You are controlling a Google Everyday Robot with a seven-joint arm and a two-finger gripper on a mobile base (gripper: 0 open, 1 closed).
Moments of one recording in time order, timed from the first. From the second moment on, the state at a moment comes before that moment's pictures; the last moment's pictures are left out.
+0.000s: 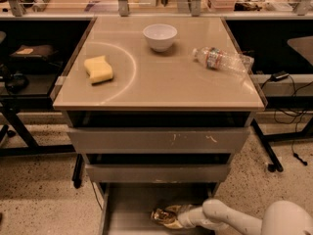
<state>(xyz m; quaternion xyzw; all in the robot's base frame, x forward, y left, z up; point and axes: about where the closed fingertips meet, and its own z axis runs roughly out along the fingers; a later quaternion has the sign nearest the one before) 0.475 -0.063 0.139 -0.55 0.71 0.27 0.34</state>
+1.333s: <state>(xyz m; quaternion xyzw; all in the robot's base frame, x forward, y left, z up) 0.428 -0.148 0.310 -0.57 0.69 0.23 0.37</state>
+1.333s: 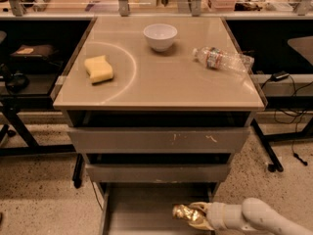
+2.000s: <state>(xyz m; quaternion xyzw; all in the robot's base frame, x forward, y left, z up) 0.433 -0.171 0.338 -0.58 0.69 0.21 0.37</state>
